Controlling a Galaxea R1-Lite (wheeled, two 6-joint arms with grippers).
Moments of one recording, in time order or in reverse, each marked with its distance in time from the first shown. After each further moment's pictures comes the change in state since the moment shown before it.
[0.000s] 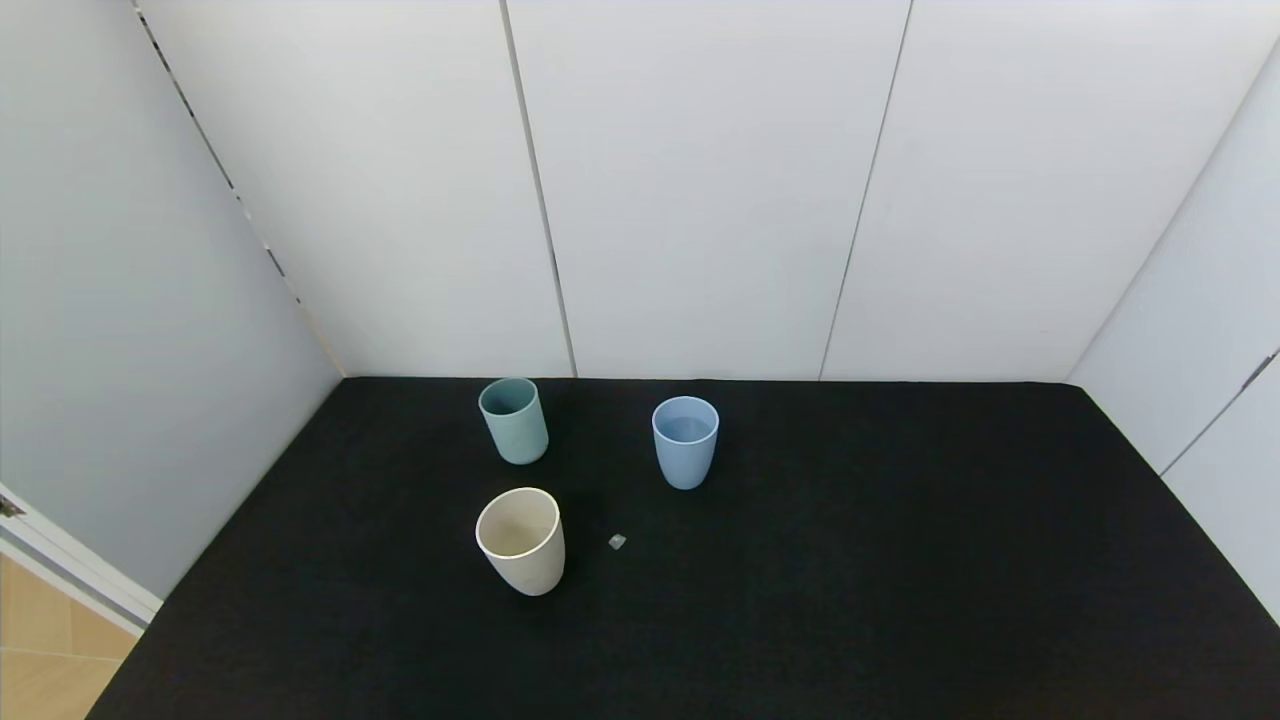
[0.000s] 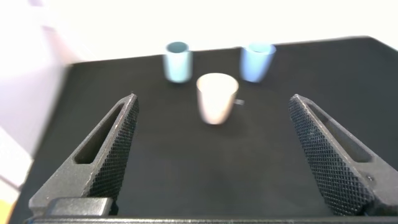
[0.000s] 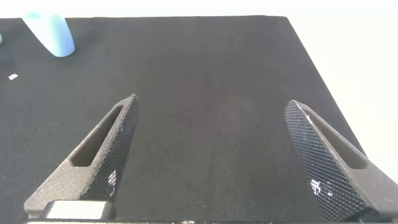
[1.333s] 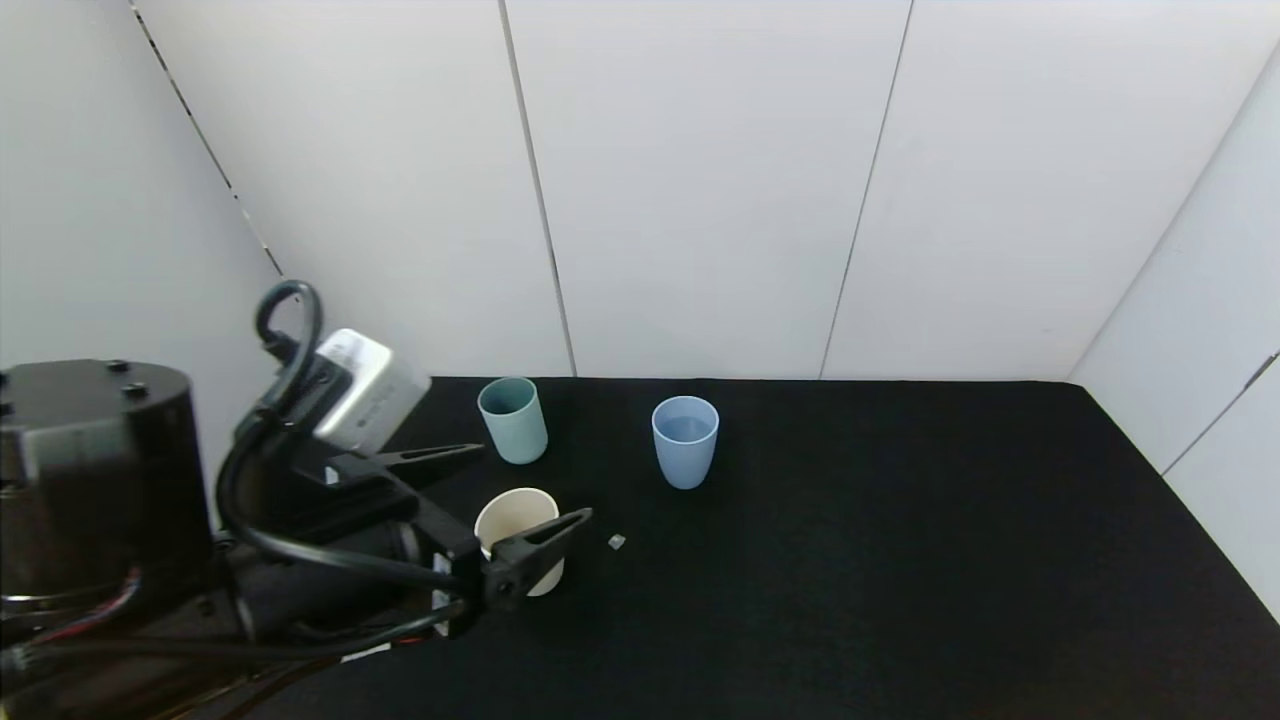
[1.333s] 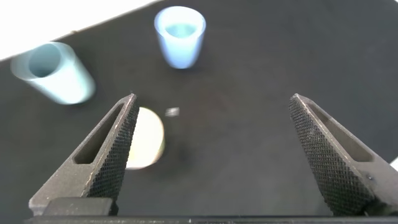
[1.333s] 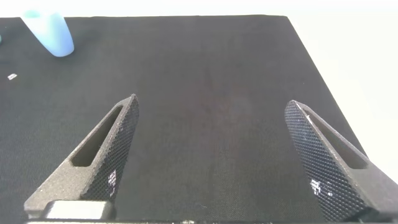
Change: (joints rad) left arm -0.632 1.181 -0.427 -0.376 0.290 0.026; right arm 0.000 0.000 0.000 0.000 0.000 0.000
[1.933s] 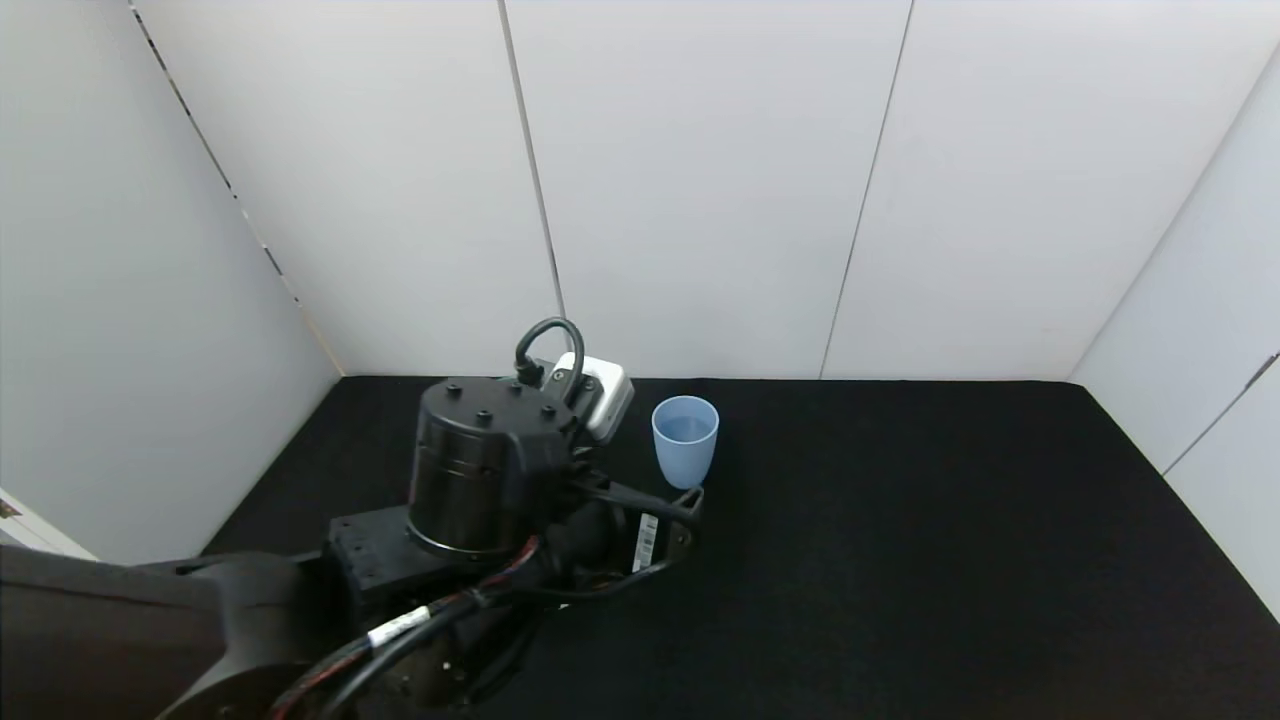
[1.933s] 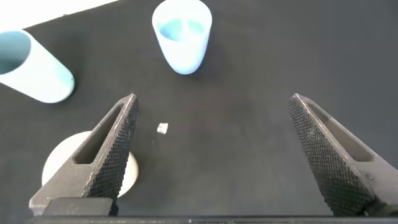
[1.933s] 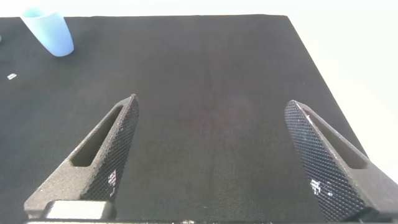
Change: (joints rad) left arm -0.164 0.373 -0.187 -0.113 0.332 -0.103; right arm 0.000 0.000 0.000 0.000 0.000 0.000
